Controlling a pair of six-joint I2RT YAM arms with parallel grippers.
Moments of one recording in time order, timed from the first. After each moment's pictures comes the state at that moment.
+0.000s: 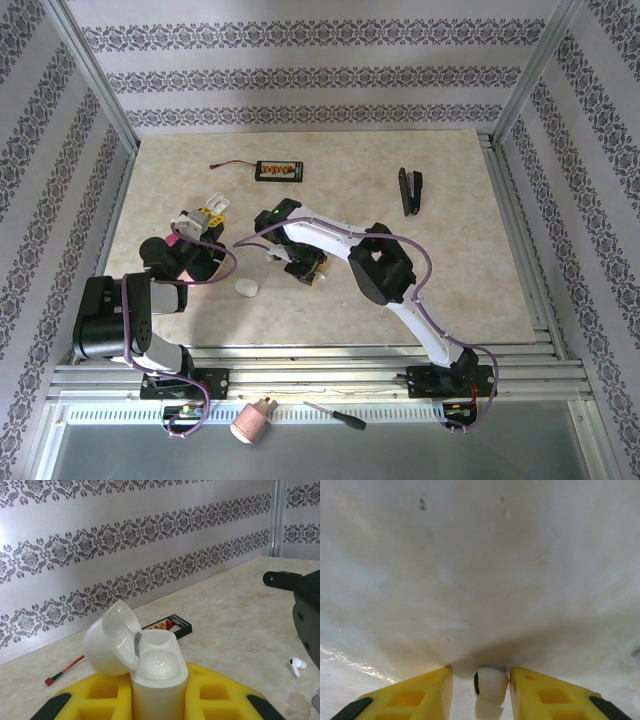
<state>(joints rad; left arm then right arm) 0.17 1.50 0.28 1.29 0.67 0.15 0.88 2.45 2.09 -1.47 0.12 -0.08</state>
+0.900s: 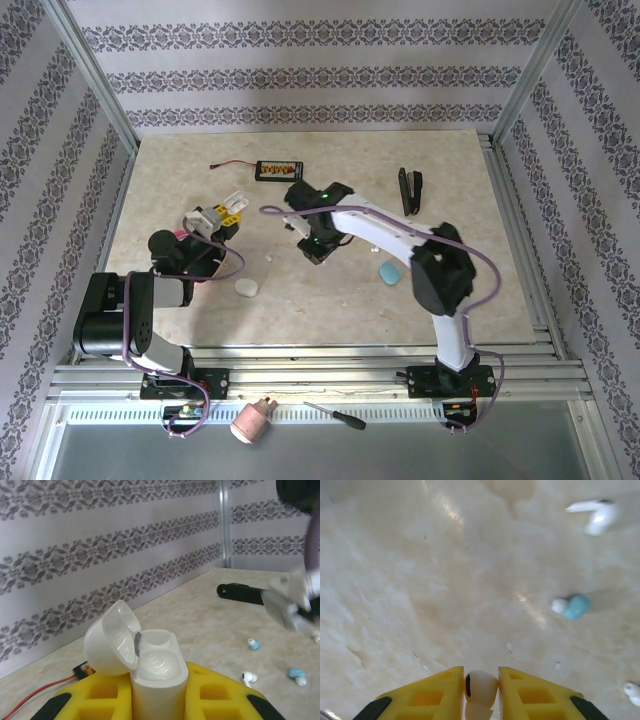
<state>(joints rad) 0.06 1.51 0.35 1.27 0.77 0.13 0.77 1.96 1.66 -1.07 -0.04 -0.03</state>
